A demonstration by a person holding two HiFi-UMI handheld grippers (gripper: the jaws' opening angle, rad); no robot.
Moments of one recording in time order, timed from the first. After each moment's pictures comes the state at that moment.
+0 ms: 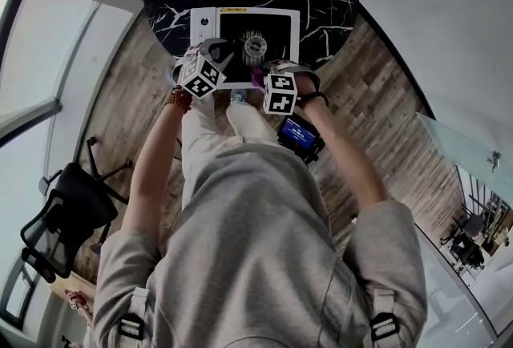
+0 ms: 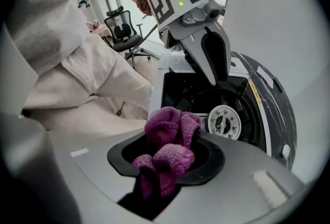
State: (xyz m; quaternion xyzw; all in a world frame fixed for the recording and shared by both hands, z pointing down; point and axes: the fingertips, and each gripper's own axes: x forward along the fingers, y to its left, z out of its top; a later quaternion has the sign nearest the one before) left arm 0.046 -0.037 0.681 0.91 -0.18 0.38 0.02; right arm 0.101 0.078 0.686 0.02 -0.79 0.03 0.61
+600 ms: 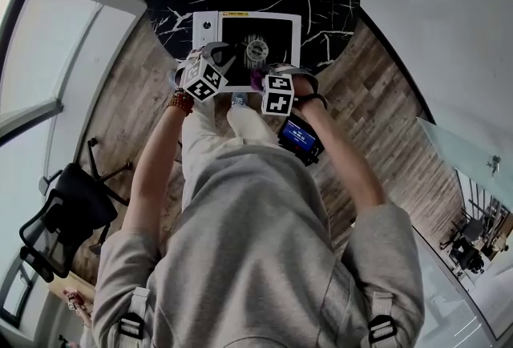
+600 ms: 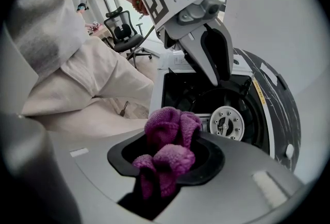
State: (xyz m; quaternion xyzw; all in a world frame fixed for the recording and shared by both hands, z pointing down) left arm 0.046 -0.037 0.679 0.91 -0.18 0.38 0.02; right arm 0.095 0.079 0.684 0.00 -0.79 0.06 0.61
